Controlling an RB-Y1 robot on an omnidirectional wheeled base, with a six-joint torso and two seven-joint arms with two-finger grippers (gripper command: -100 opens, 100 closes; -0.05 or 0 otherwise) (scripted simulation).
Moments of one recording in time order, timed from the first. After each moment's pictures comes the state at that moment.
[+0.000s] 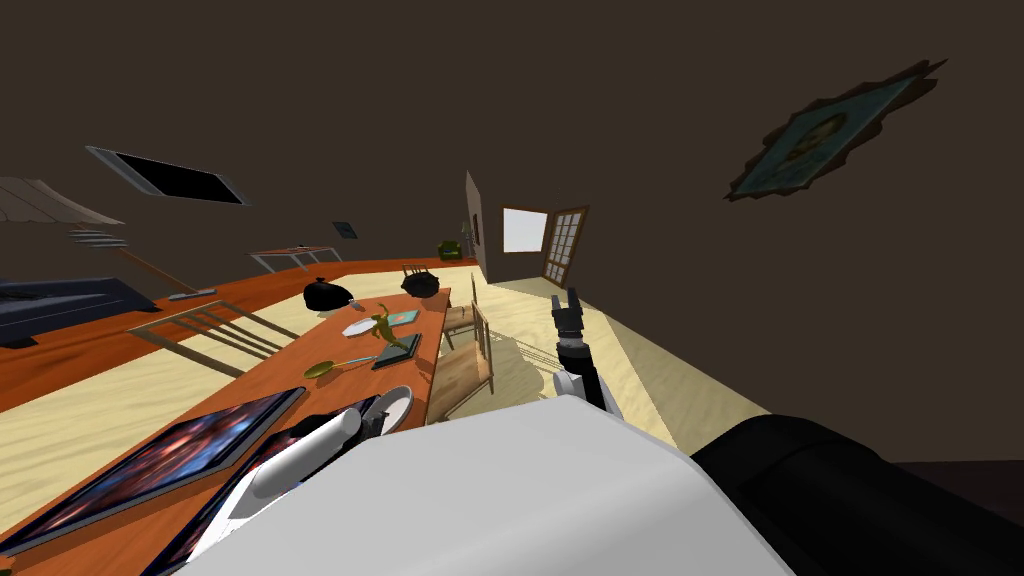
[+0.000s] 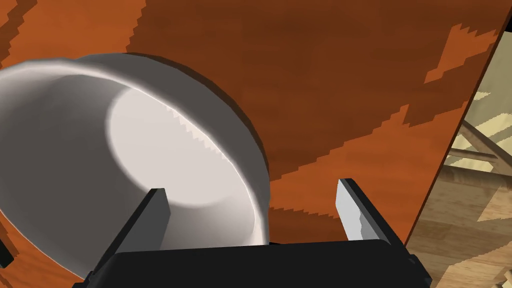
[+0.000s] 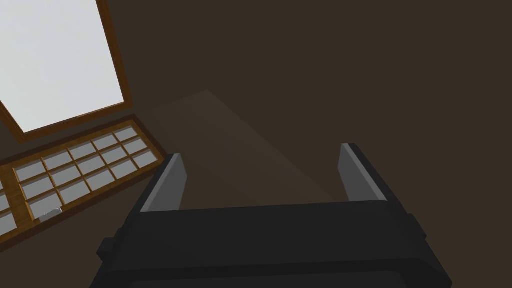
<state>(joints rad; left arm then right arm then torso) 0.18 0.14 0.57 -1.53 0.24 1.25 -0.33 0.46 -0.01 0.07 -2.24 0.04 -0.53 -0.04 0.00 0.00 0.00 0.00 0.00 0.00</state>
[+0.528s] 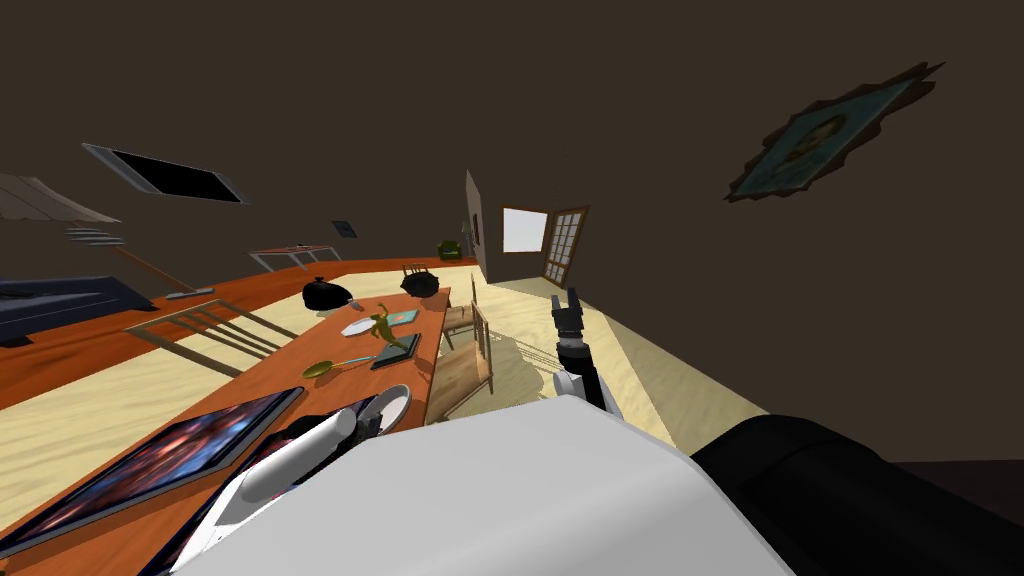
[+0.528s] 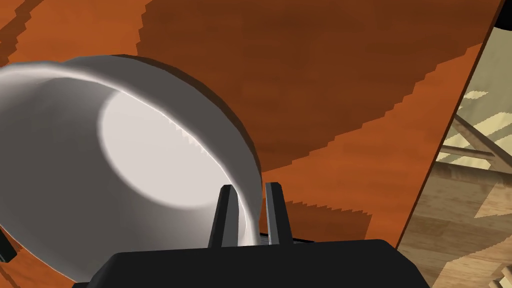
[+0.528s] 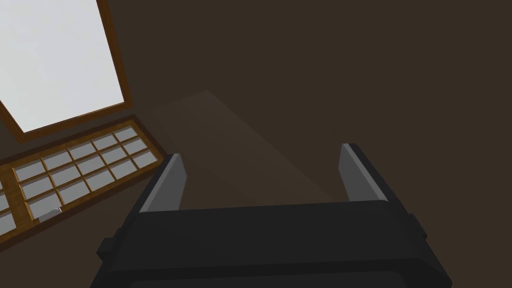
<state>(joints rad) 0.19 0.14 0.58 -1.57 0.25 1.28 -0.34 0.46 -0.01 0.07 -2.24 0.04 -0.53 -0.04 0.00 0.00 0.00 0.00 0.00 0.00</state>
